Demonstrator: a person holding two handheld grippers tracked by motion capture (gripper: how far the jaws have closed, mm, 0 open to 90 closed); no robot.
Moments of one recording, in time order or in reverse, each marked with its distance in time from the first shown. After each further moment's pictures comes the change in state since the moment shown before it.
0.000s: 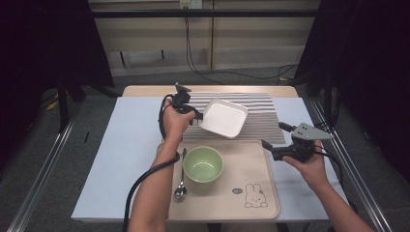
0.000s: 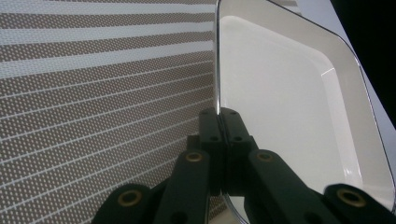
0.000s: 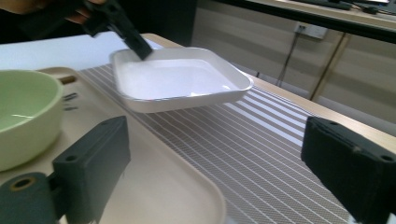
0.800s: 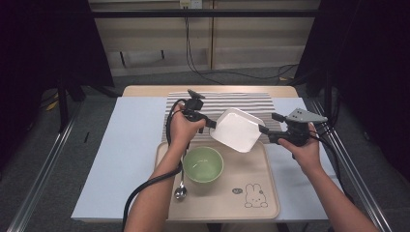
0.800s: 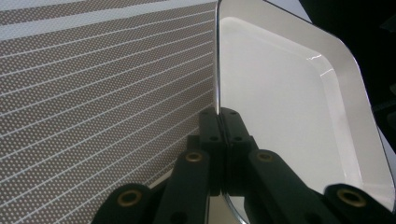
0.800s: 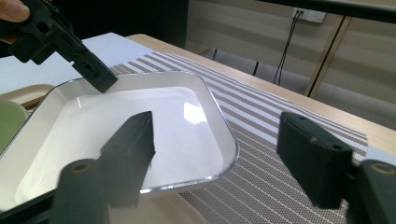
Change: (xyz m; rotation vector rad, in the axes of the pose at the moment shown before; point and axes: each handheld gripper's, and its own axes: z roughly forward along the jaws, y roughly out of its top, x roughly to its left) left arm -0.044 -0.019 0.001 0.064 -0.114 0.140; right arm -0.019 0.022 0.028 0.049 0.002 0.074
